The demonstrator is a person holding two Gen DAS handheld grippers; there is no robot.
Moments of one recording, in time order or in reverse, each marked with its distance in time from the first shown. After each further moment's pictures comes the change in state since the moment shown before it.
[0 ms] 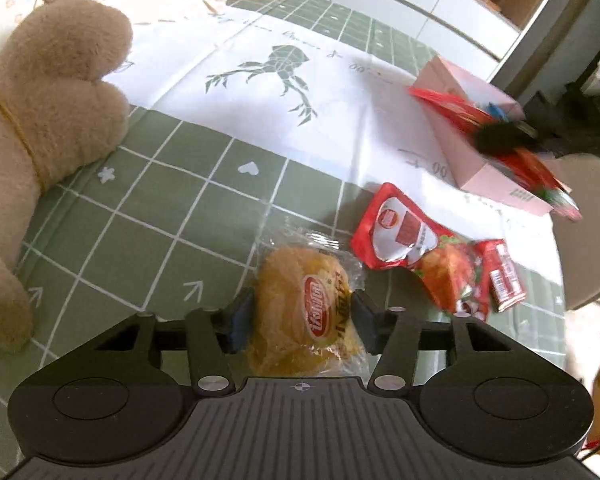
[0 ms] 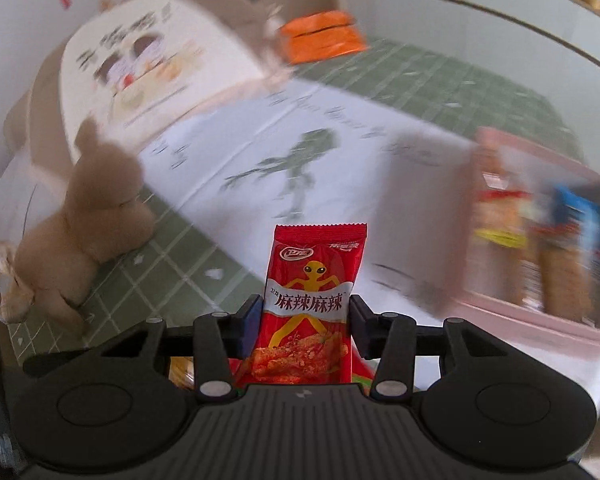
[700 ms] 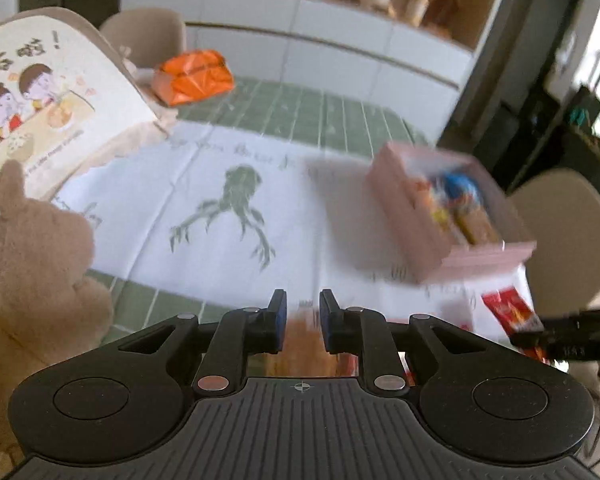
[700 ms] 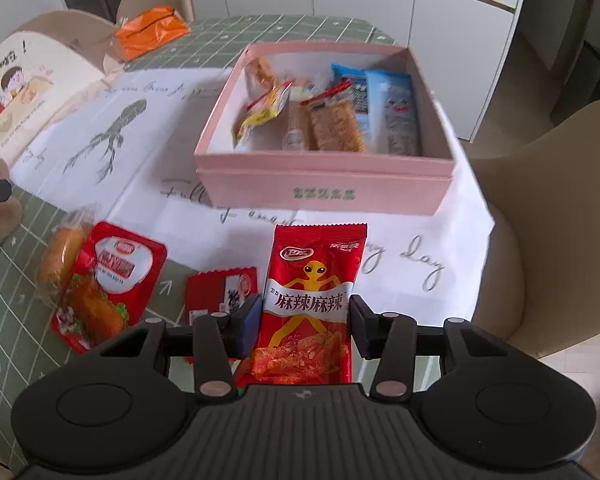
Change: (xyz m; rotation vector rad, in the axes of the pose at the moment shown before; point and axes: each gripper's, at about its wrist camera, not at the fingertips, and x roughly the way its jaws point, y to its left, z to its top) left arm -0.037 -0.039 0.078 0.197 -0.131 -0.008; right arm -0.021 -0.117 -0.099 0.232 0.016 -0.215
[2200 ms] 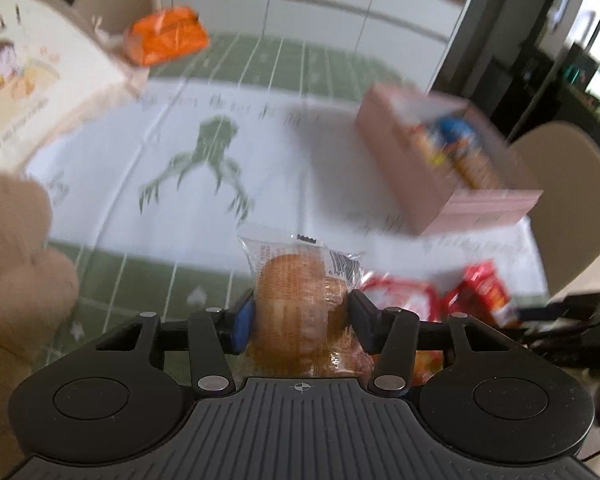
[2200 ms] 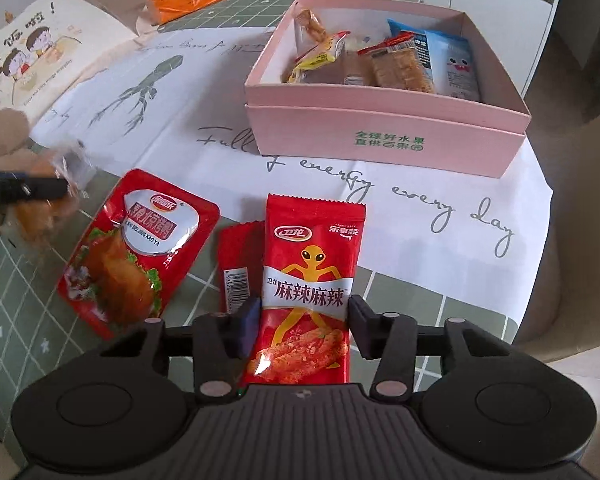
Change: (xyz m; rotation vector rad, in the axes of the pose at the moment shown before) left arm 0.021 -0.009 -0.009 0.034 0.080 -0.024; right arm 0.024 0.021 -0.024 -0.036 0.048 0.088
